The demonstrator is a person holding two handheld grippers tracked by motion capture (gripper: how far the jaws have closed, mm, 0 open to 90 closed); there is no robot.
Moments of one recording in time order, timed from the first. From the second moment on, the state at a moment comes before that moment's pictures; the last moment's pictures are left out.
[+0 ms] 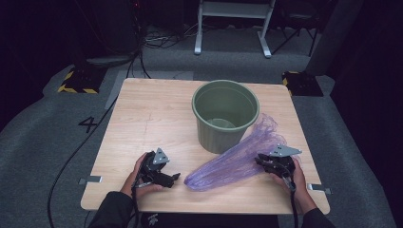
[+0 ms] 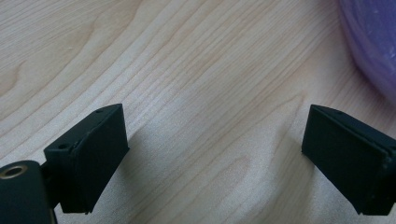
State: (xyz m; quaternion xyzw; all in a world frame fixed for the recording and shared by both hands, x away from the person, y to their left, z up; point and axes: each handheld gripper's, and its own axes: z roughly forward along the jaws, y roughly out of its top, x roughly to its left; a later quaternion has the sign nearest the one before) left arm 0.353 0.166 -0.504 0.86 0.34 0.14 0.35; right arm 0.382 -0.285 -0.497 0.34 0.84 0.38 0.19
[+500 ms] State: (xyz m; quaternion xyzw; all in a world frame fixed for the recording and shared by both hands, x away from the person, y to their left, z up) left arm 0.353 0.165 -0.504 0.86 0.34 0.13 0.35; right arm 0.407 -0.309 -0.501 0.39 0.82 0.38 0.20
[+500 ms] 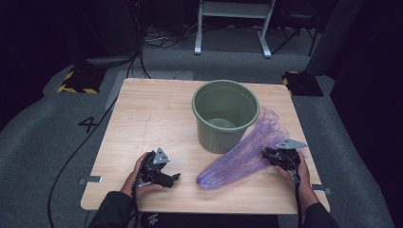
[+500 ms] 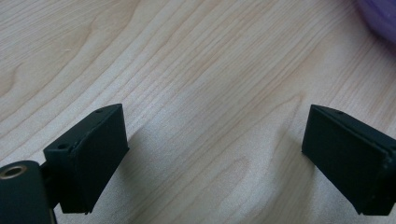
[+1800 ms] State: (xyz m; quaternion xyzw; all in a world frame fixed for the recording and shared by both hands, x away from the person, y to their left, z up) left arm 0.358 0.156 -0.504 0.87 0.31 0.12 0.35; right arm 0.429 -0.266 -0.502 0.38 0.83 0.37 0.17
